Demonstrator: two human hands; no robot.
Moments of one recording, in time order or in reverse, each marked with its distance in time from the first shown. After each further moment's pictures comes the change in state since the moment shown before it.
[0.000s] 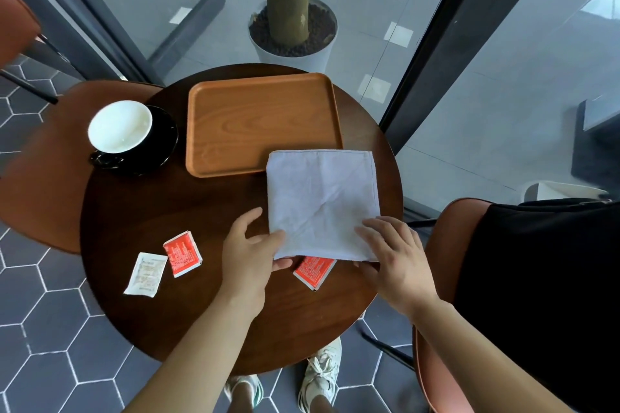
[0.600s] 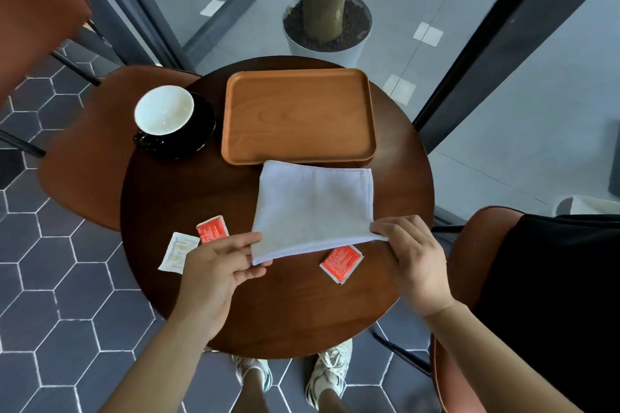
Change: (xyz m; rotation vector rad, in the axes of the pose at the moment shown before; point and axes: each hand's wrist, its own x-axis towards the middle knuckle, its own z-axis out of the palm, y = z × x) left_hand -0.014 -0.013 -0.094 -0.157 -0.091 0.063; right_hand 0.019 -0.041 -0.014 0.234 0.220 -0.103
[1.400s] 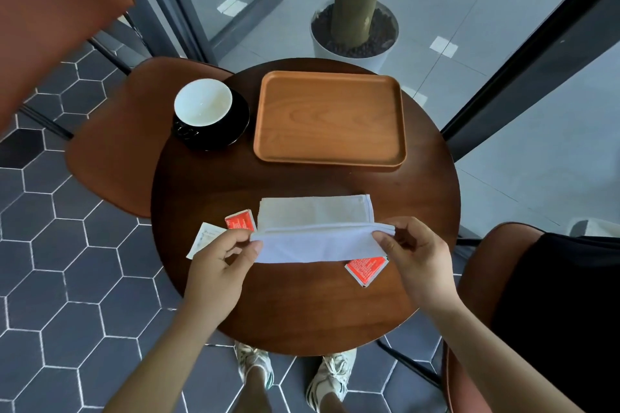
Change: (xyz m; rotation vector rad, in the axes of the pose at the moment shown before) left_hand 0.005 -0.012 -0.050 0.566 0.103 0.459; right_hand 0.019 -0.045 0.013 0.484 -0.082 0.515
